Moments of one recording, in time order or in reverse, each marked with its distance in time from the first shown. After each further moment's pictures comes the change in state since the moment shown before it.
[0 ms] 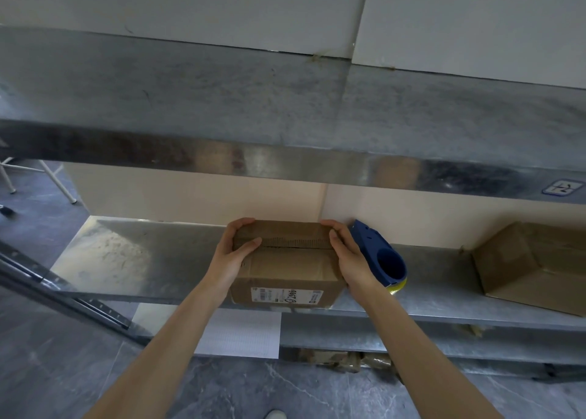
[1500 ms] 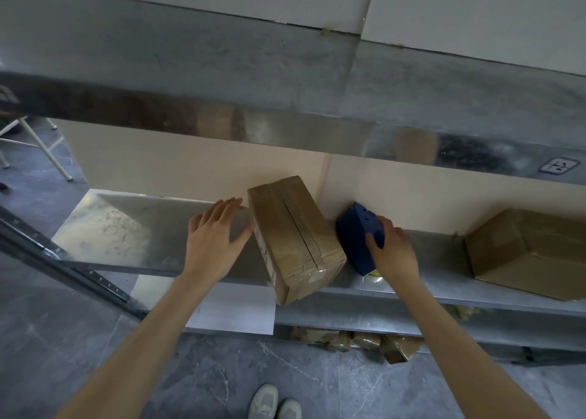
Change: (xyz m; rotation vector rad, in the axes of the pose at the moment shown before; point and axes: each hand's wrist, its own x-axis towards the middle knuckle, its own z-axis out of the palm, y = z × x) left_hand -0.014 -0.008 -0.025 1.193 0.187 0.430; right_hand -0.012 0.031 -0.081 -0.873 0.293 -0.109
